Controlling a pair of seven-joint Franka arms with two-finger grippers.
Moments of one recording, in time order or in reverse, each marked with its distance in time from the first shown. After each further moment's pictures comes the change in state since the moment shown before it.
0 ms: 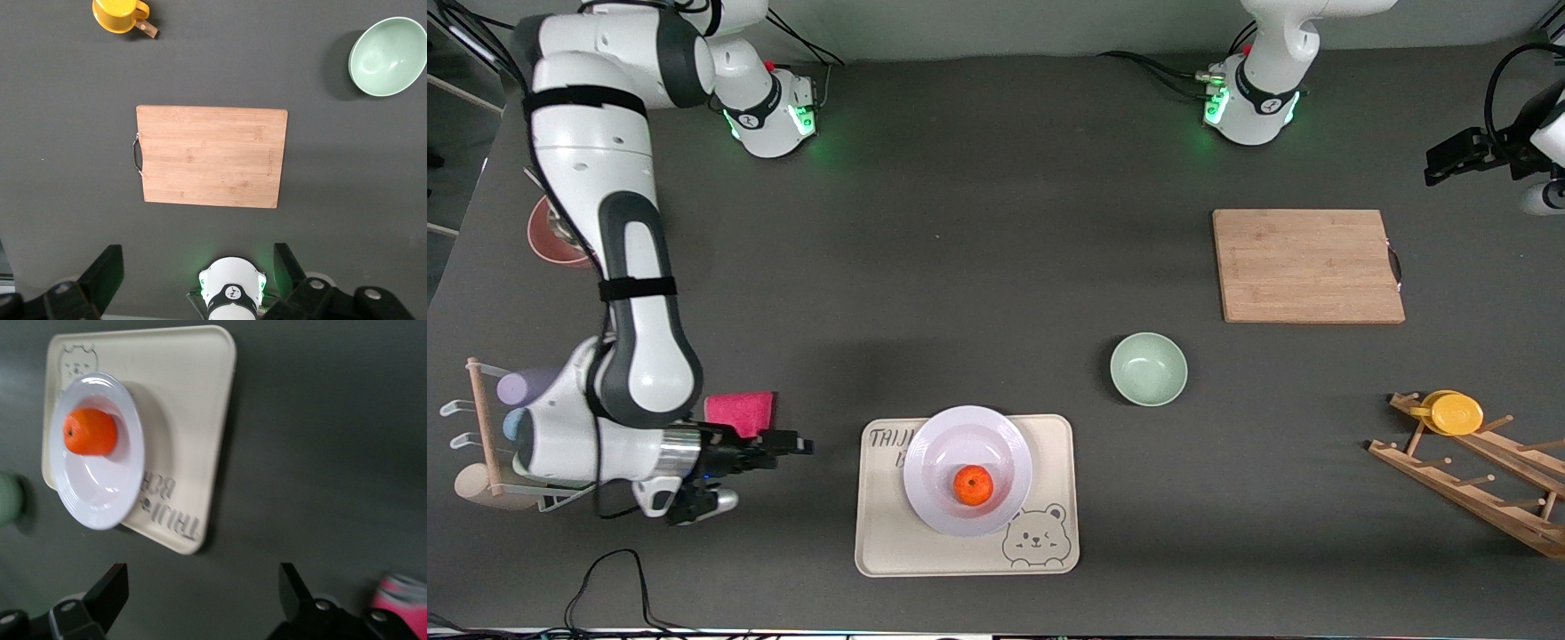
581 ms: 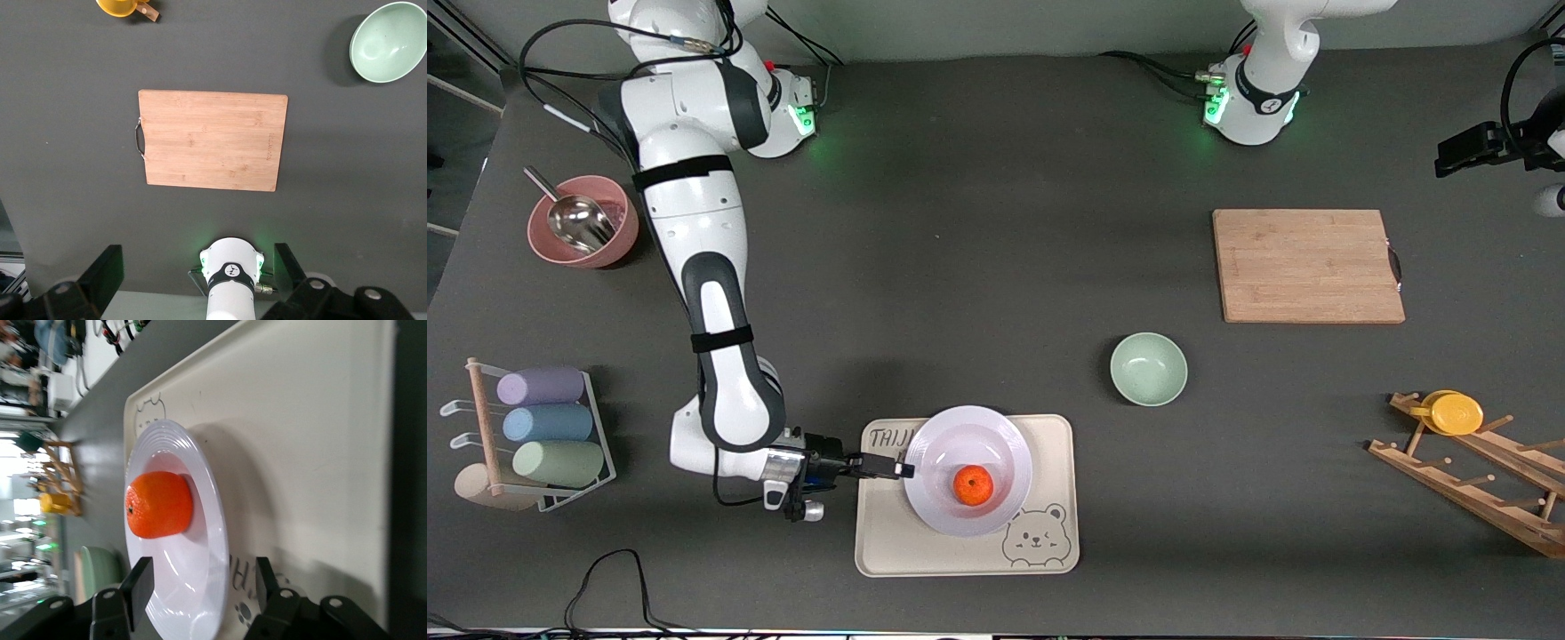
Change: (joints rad) left arm 0.000 0.097 -0.001 0.174 0.000 -0.147 0.000; right arm 0.124 0.265 0.009 0.110 0.557 0.154 -0.034
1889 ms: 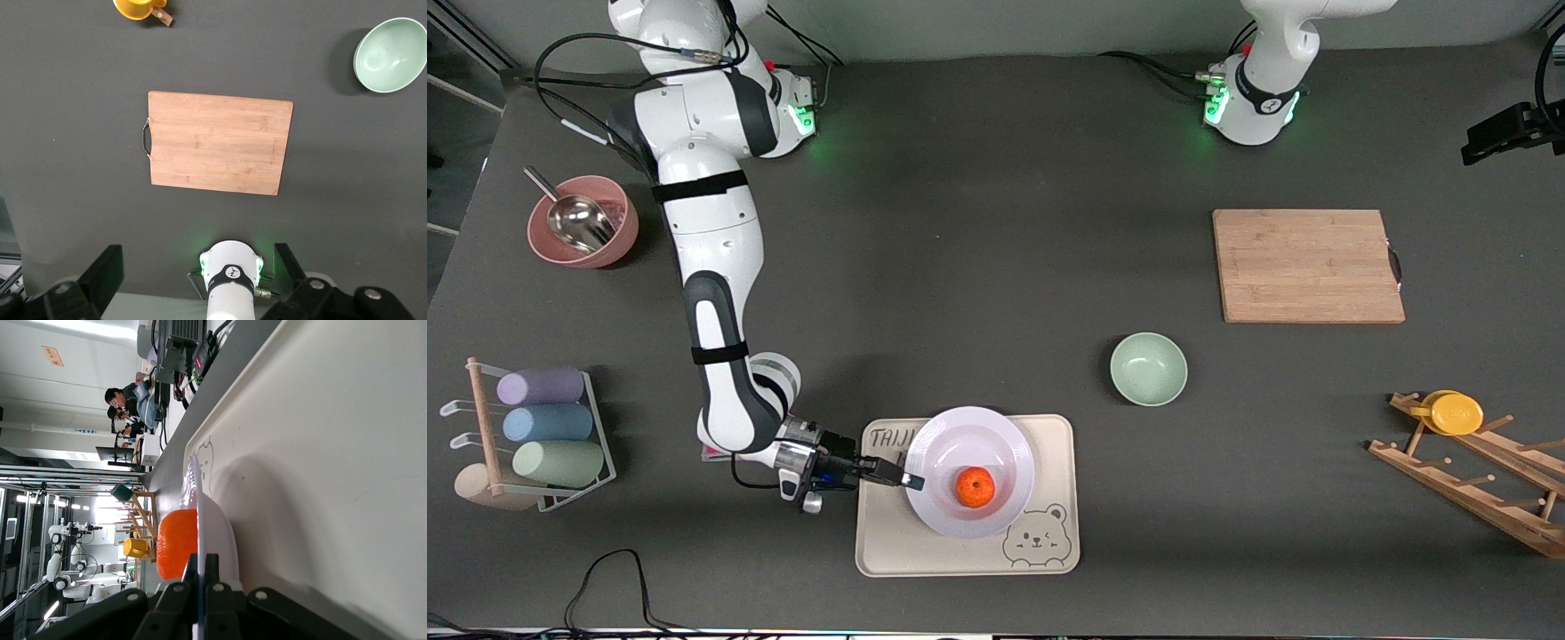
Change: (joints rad) left arm -0.001 -0.033 0.036 0.003 0.001 -0.002 0.001; right arm 0.022 0.103 0.014 -0.044 0.581 -0.002 -0.313
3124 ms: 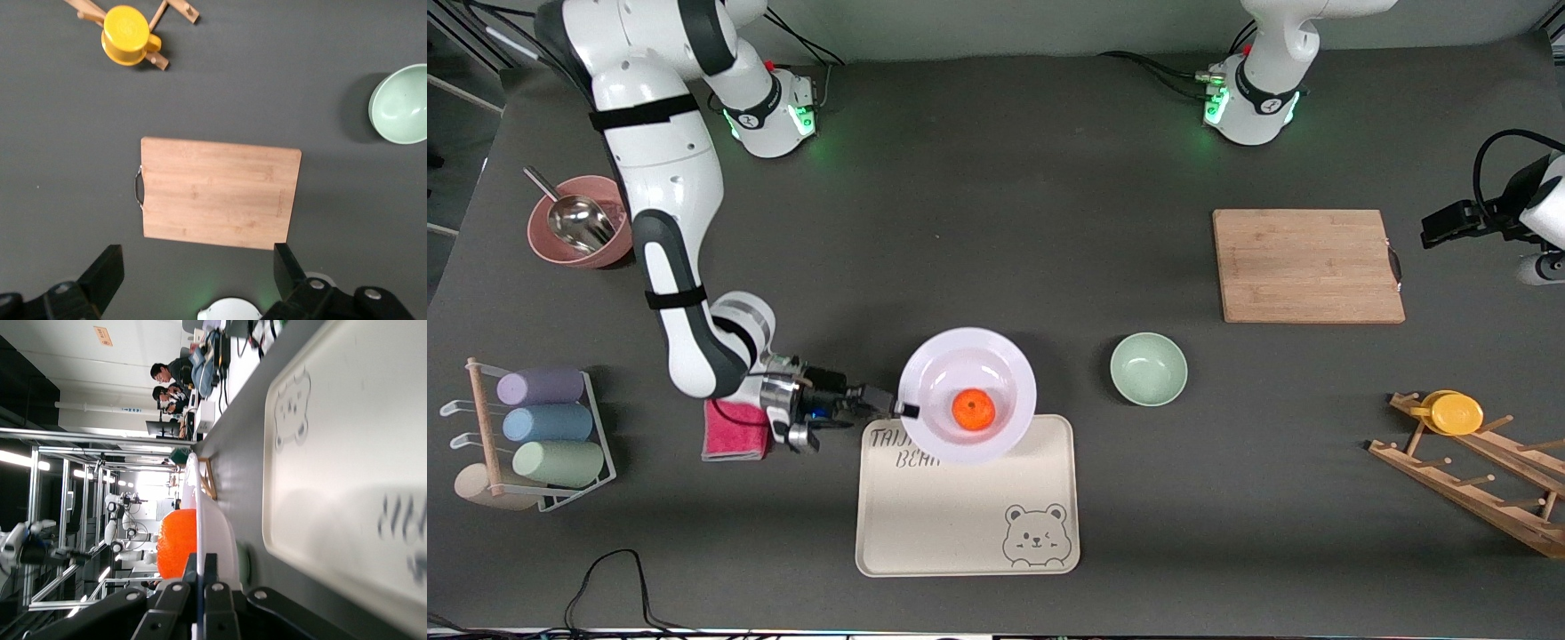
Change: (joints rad) left arm 0.001 0.038 0.007 -0.190 0.002 0.291 -0.014; right arm -0.002 -0.307 0.028 -0.368 0.009 -0.158 -0.095
